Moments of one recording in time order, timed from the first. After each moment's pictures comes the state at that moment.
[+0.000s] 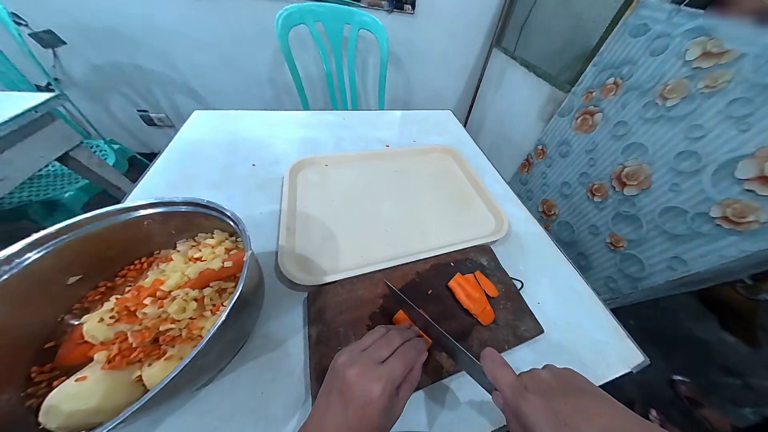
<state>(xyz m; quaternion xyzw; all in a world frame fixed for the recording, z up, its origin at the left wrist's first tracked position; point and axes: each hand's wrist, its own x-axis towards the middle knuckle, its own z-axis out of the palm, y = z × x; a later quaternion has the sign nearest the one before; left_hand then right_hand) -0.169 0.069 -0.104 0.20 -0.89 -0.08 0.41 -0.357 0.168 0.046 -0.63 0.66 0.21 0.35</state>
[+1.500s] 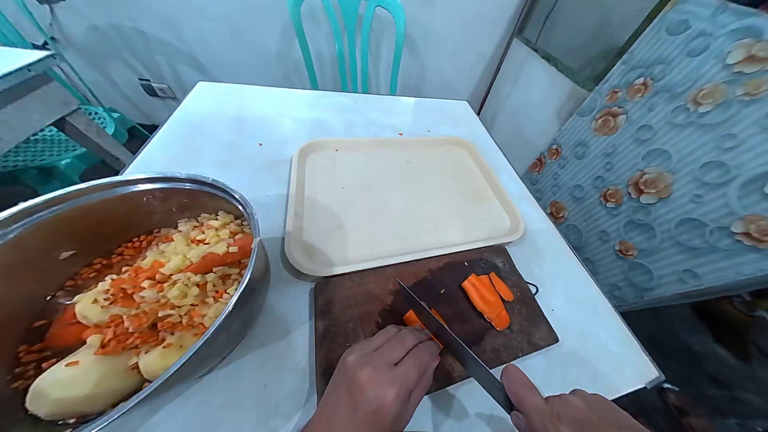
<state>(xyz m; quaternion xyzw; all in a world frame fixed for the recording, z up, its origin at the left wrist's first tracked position) -0.169 0.069 -0.103 0.20 -0.88 -0.09 0.42 -0.359 0.182 0.040 -0.67 0.66 0.15 0.30</state>
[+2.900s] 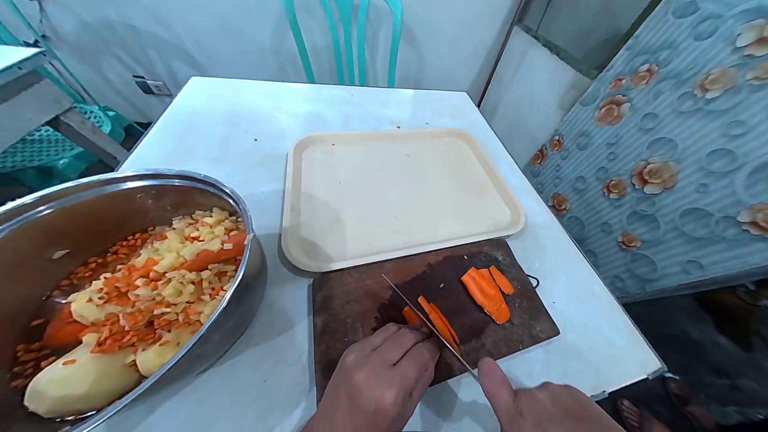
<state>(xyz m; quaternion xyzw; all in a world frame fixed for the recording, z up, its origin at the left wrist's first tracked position) -0.170 0.073 -0.102 0.20 -0.88 -0.09 0.43 -0.335 0.174 0.032 -0.67 0.66 0.17 0.27</state>
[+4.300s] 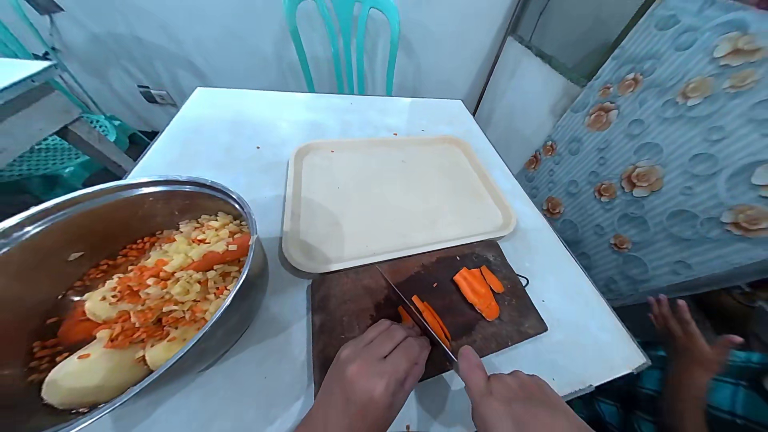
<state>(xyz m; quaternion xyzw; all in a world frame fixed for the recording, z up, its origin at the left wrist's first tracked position) -0.169 0.072 -0.106 0.19 -0.87 -0.09 0.44 -0.326 0.163 0.025 -0.60 0.69 0.20 0.34</state>
